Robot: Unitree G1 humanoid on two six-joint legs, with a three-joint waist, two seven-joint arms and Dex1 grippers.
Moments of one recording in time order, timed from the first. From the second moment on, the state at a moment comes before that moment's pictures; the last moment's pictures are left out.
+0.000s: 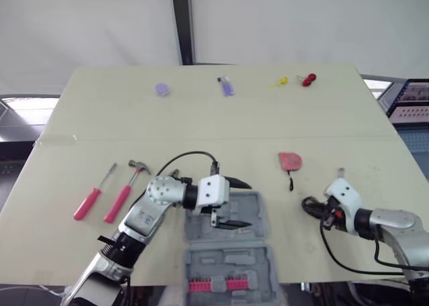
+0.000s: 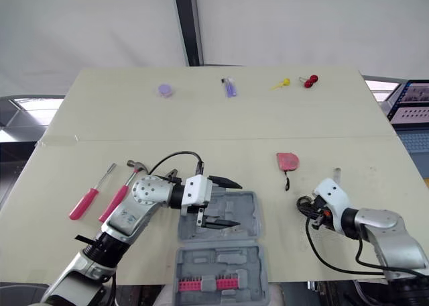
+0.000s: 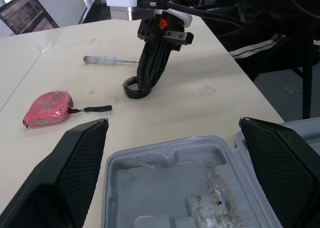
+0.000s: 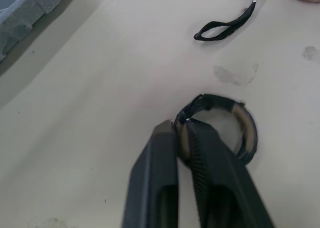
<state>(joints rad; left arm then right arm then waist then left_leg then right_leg) -0.44 0.37 -0.38 -0.04 -0.15 0.06 -1.03 -0.01 -0.81 -0.09 -0.06 0.25 0.48 0.89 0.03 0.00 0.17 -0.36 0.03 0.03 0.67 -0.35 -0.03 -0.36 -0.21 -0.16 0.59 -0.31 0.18</state>
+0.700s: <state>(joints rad) -0.16 0.53 -0.14 -0.14 -0.22 0.11 -0.96 -0.17 -0.79 -0.06 -0.30 0.40 0.64 0.91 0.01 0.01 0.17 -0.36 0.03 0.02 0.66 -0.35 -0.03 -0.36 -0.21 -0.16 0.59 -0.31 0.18</state>
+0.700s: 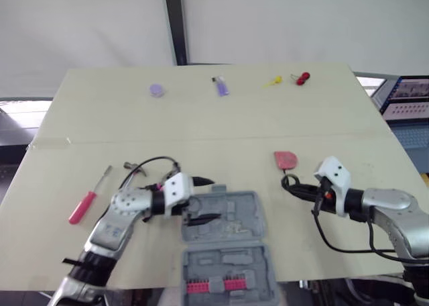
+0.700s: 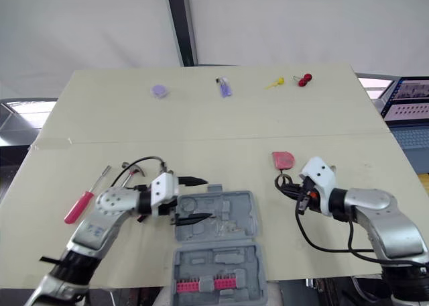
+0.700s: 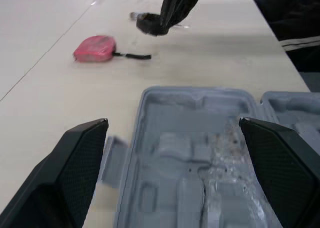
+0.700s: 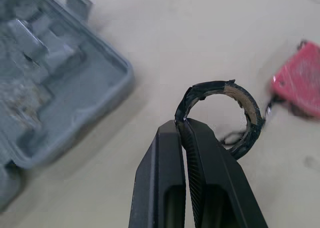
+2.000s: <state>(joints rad) 0.57 0.36 0.19 -0.50 -0.34 -0.05 -0.68 -0.53 -0.30 0.52 -0.02 0.17 0.59 0.90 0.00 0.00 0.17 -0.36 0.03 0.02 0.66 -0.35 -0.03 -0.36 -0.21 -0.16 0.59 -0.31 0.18</state>
